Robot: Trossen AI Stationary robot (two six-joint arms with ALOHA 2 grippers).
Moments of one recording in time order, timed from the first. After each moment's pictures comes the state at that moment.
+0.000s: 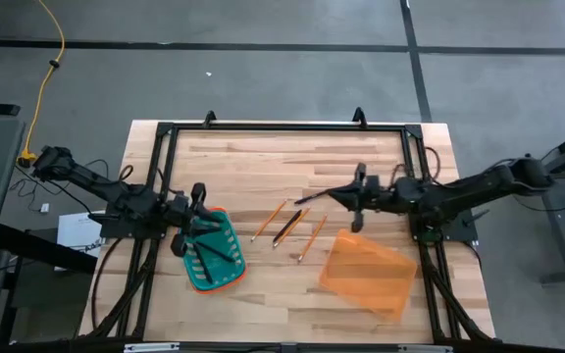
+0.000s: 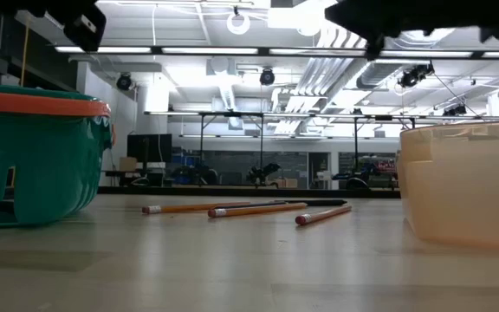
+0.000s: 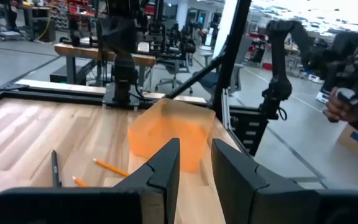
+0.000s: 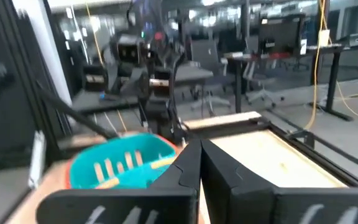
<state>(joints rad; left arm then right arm) -0.30 0.57 0.33 0.19 -0.23 -0.17 0.12 1.03 0.45 0.63 0.25 0.07</state>
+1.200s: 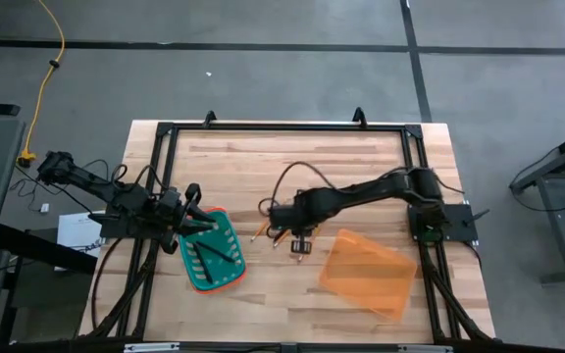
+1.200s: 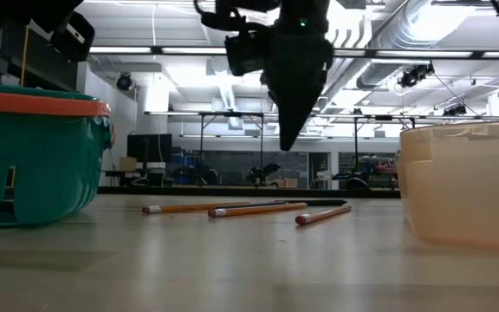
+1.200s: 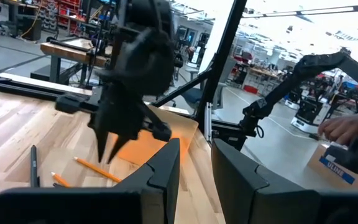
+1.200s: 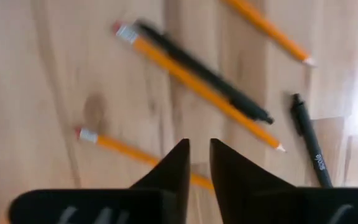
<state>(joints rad) -0.30 0.40 0.24 0.18 -0.19 -0.27 0.14 2.07 1.73 -1.08 0.11 0.18</state>
